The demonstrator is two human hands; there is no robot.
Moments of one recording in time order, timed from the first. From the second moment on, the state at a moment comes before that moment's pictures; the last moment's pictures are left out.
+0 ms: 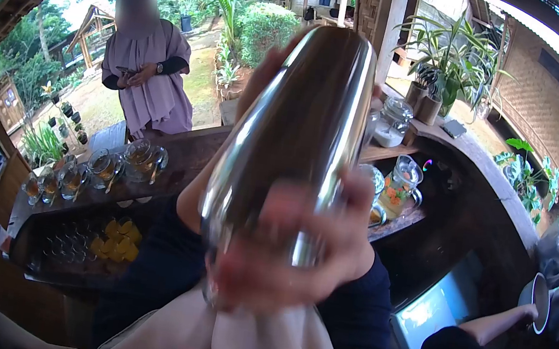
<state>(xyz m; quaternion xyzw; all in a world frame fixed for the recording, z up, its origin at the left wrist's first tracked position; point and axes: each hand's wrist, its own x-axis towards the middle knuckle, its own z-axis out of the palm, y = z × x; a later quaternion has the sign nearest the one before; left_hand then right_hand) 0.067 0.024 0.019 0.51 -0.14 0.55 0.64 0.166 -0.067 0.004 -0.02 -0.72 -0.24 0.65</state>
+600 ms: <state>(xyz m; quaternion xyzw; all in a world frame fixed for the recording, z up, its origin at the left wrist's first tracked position) 0.053 0.038 0.002 0.50 -0.12 0.57 0.64 0.172 -0.006 -0.013 0.02 -0.74 -0.20 0.64</state>
